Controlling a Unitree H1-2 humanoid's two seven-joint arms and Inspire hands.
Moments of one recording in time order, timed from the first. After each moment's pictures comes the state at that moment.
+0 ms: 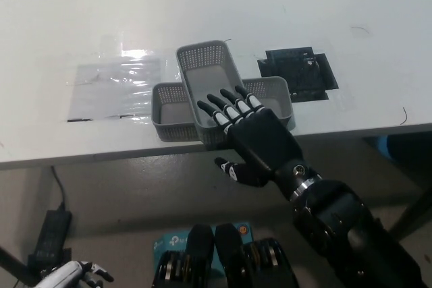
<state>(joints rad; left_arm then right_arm) 0.03 0.55 -0.21 -0.10 0.27 0.37 -0.42 -0.52 -0.17 0.55 -0.03 -1.13 0.08 0.17</state>
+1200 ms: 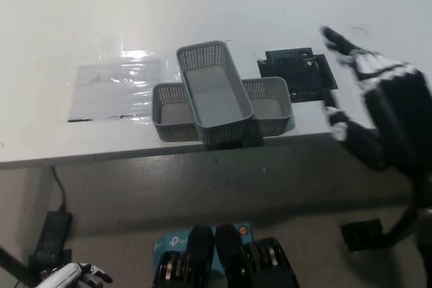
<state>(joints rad) 0.04 0.55 -0.21 -0.09 0.28 0.37 -0.42 -0.31 -0.19 0.09 -0.62 -0.91 0.14 0.32</state>
